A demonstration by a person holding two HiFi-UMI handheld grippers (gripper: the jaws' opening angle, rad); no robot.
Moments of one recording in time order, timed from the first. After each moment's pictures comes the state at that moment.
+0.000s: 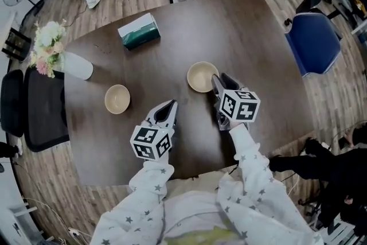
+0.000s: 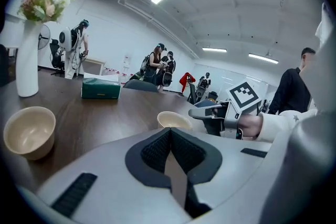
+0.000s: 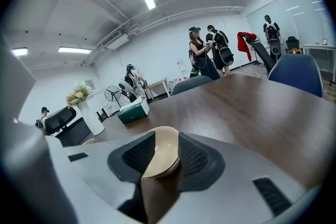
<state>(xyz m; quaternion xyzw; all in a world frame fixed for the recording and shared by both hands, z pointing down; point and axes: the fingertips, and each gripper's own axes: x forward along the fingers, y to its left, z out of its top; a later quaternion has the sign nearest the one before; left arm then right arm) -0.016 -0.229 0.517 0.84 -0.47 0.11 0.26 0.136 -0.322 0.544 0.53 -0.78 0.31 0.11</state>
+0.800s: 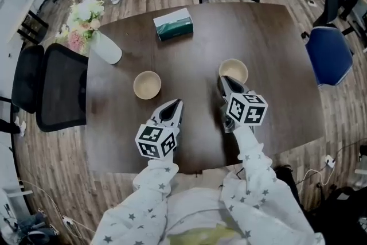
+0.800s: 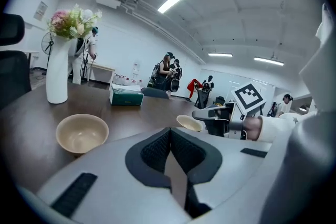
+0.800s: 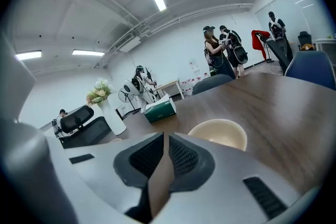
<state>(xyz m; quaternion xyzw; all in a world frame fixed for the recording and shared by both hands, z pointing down) -0.104 -0.188 0.495 0.82 -0.51 0.08 0.25 0.038 -0.285 0.516 0.48 -0.82 0.30 0.09</state>
